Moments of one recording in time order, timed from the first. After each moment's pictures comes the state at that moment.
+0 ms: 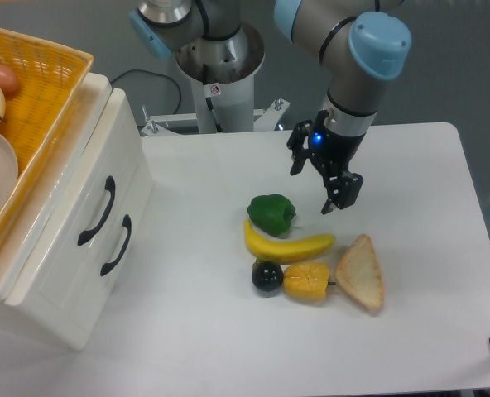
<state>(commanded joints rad) 2.70 -1.74 -1.63 -1.32 1.29 1.68</state>
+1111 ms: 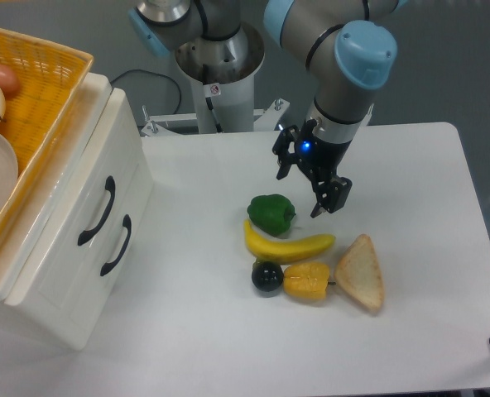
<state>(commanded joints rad) 2.64 -1.75 -1.64 -1.32 1.30 1.55</state>
